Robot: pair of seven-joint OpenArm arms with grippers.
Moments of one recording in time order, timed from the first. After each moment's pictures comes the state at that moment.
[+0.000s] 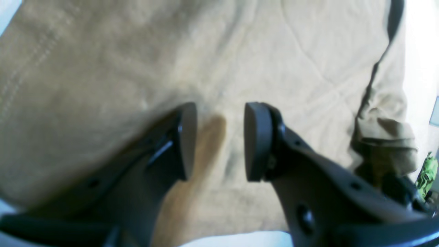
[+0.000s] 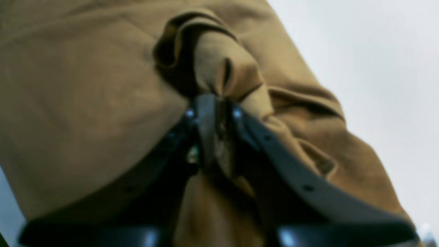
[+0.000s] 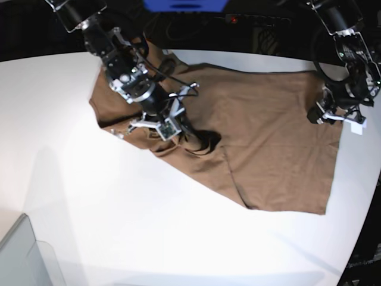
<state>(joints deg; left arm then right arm) 4.4 -14.8 -35.4 79.6 -47.0 -8.9 64.2 -6.0 12.6 -29.6 91.1 4.5 5.1 -19.0</state>
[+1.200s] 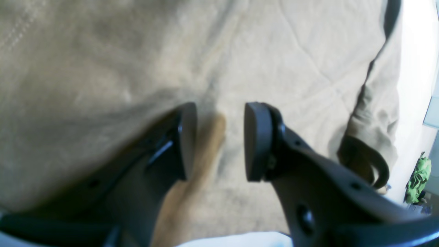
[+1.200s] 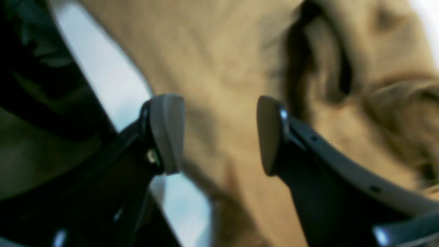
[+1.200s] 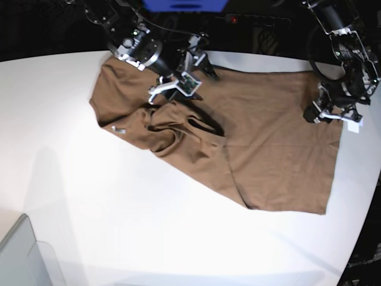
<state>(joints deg) 4.4 -13.2 -35.8 79.6 -47.0 -8.9 64.0 -16.4 14.3 -32.3 101.9 0.4 17.1 -19.1</state>
